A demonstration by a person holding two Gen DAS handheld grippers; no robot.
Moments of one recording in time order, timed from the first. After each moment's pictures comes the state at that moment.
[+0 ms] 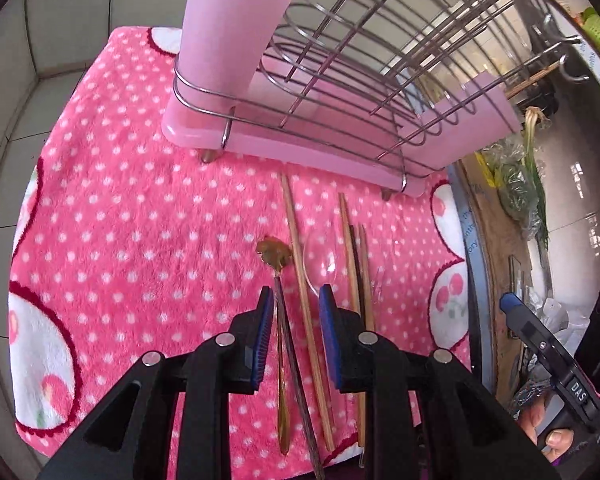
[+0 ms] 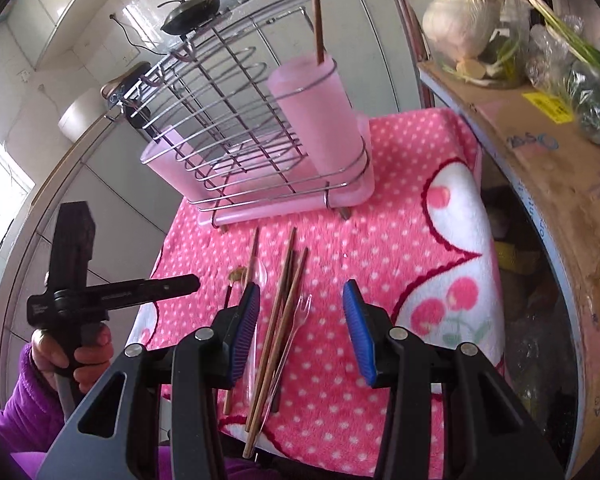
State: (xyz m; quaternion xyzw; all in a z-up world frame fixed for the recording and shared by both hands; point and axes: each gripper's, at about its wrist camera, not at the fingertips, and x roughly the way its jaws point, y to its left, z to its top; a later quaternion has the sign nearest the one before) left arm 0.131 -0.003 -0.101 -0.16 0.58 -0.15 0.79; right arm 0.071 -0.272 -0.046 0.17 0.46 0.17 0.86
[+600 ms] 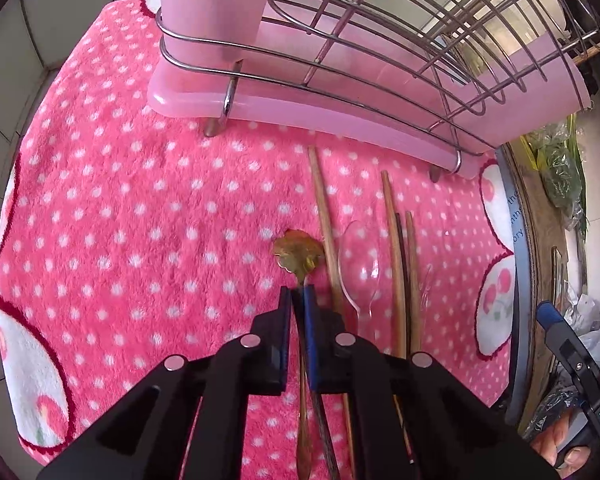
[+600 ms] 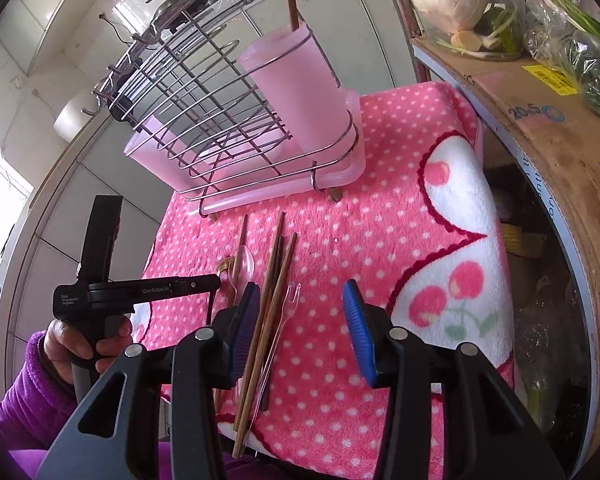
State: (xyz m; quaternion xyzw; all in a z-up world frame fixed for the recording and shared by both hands) left arm 0.159 -0.034 -0.146 -0.11 0.62 -0.11 0.77; right arm 0.080 -0.277 -0.068 0.19 0.48 0.17 0.84
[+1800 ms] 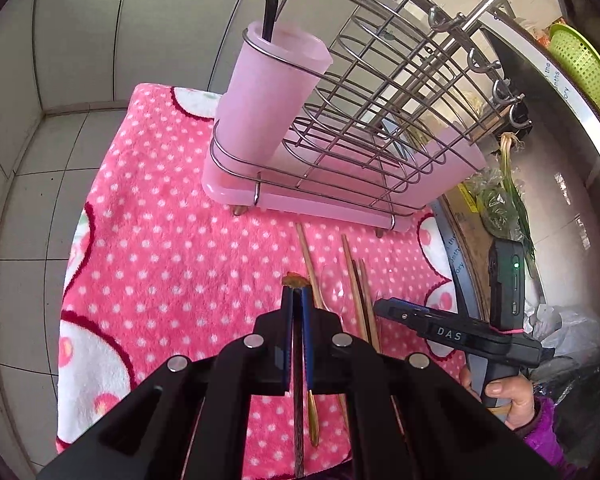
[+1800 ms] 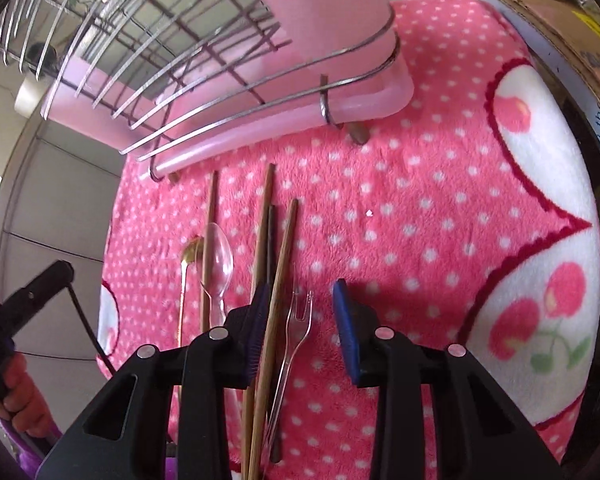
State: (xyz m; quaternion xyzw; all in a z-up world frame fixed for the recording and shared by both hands) left arm 0.117 0.045 -0.049 -0.15 0.50 -0.15 0.84; right arm 0.148 -0.205 -0.141 0.16 0.59 0.15 0.77
